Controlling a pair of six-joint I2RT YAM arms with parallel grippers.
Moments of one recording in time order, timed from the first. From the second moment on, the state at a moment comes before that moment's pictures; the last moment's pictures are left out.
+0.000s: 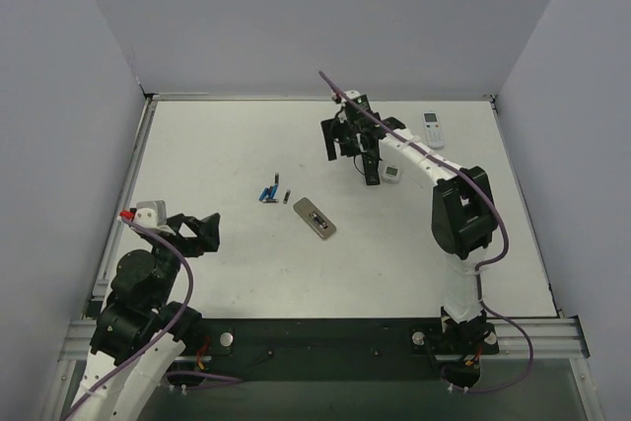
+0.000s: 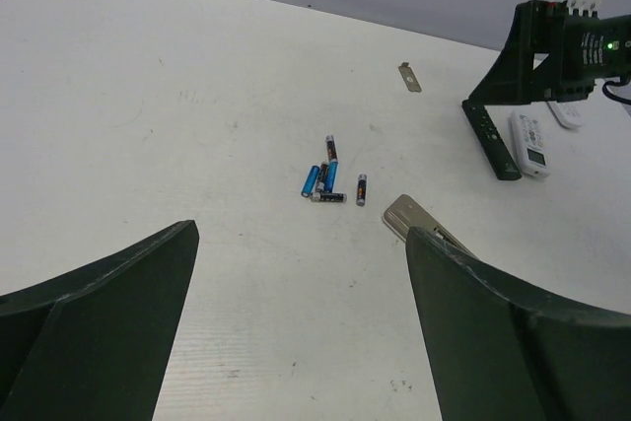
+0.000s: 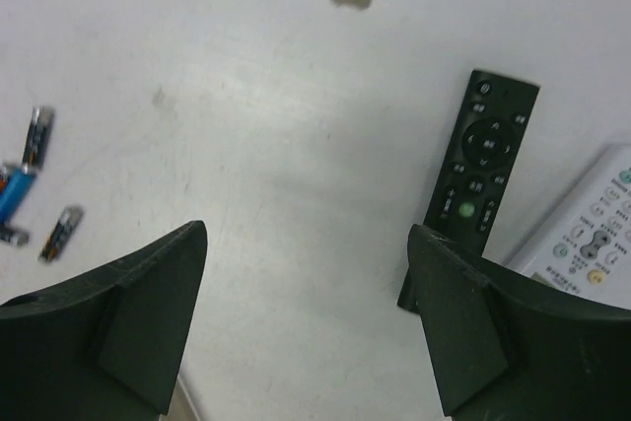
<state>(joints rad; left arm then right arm) -0.42 0.15 0.55 -0.48 -0.28 -0.35 0.52 1.99 1.60 -0.45 0.06 0.11</state>
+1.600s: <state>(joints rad) -0.42 0.21 0.55 -0.48 -0.28 -0.35 0.34 2.54 1.95 0.07 -0.23 0.74</state>
